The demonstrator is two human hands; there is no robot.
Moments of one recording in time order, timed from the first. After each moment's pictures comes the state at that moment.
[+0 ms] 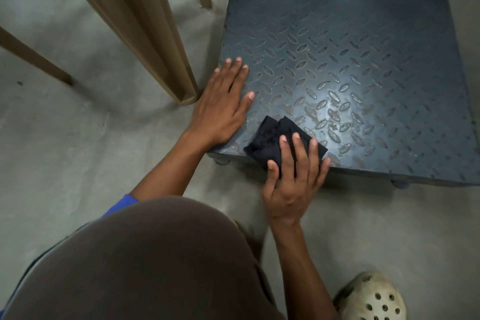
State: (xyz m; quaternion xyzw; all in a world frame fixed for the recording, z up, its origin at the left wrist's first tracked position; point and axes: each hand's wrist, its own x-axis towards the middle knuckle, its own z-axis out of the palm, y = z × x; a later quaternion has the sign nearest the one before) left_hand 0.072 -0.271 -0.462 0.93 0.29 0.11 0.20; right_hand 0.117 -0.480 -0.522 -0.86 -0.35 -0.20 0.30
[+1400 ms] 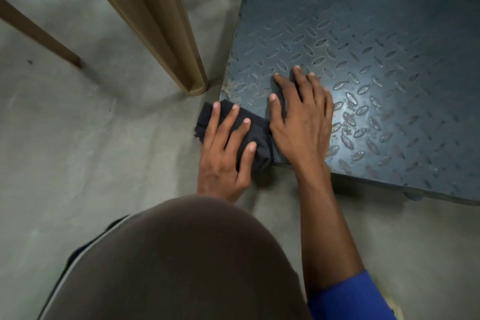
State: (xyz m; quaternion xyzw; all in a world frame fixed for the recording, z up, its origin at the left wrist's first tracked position) left_hand 0.023 -0.373 -0.491 0.85 0.36 0.32 0.20; right_hand 0.189 -0.395 -0.463 -0.86 -0.45 -0.01 0.22
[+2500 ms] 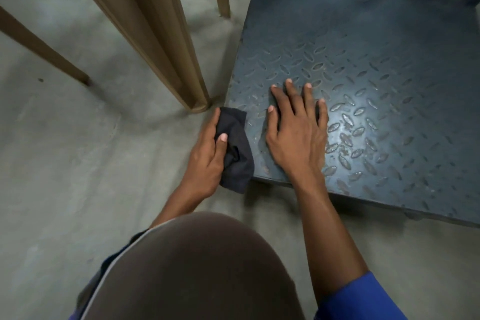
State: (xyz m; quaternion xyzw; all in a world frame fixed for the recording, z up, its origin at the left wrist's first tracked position) left_hand 0.013 -0.323 -0.474 0.74 0.42 0.23 0.47; right_hand 0.199 -0.376 -0.466 -0.87 -0.46 -0.03 0.17
